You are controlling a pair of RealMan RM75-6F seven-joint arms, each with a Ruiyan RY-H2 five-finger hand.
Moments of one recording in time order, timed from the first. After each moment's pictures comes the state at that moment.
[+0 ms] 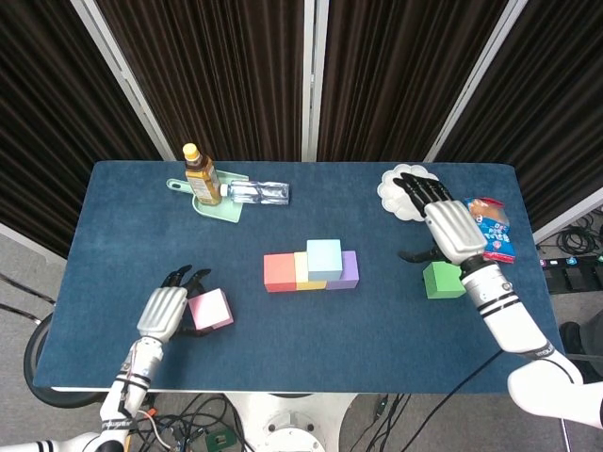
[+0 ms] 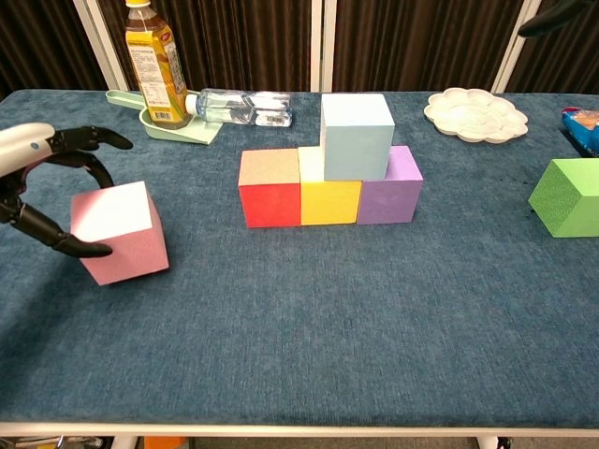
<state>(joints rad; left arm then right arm) -0.39 -1.50 -0.10 -1.78 1.20 1.22 0.28 0.72 -0.99 0.25 -1.82 -1.12 0.99 0.06</state>
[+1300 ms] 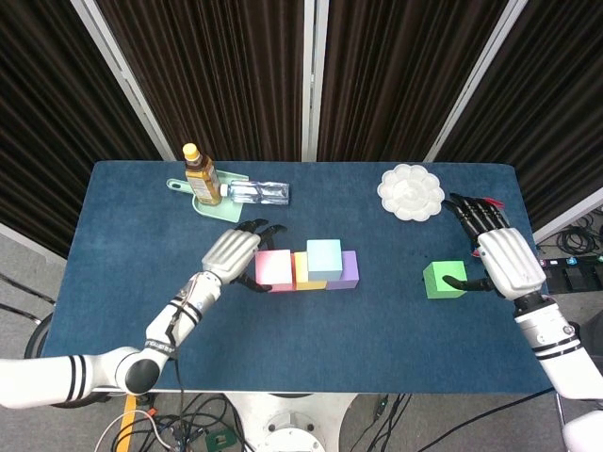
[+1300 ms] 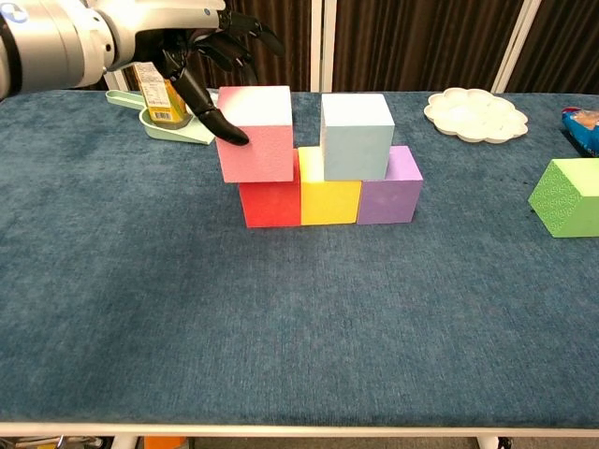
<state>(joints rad) -0.89 -1.40 -0.31 -1.78 0.85 0.88 0.33 0.48 -0.86 0.18 -1.86 -1.42 1.17 0.18</state>
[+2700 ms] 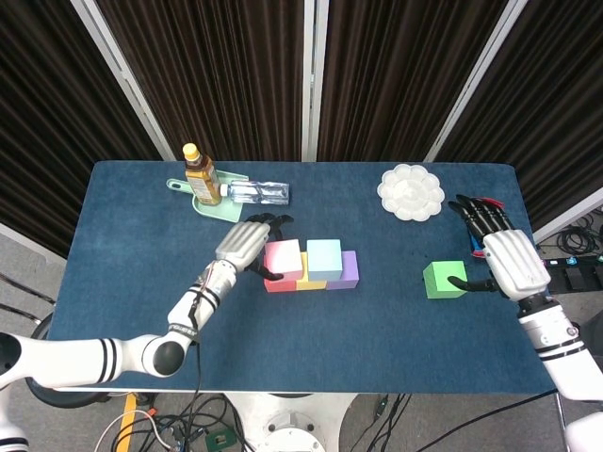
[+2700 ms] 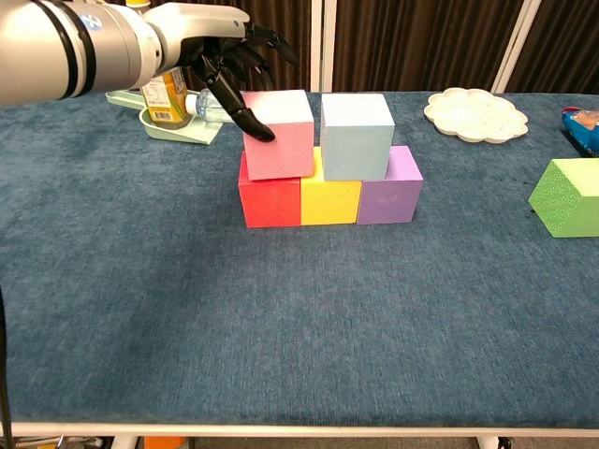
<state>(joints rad) -1.03 -1.48 -0.30 -1.66 0.67 0.88 0.29 0.46 -0.87 0.19 -1.83 -1.41 1.16 0.19</state>
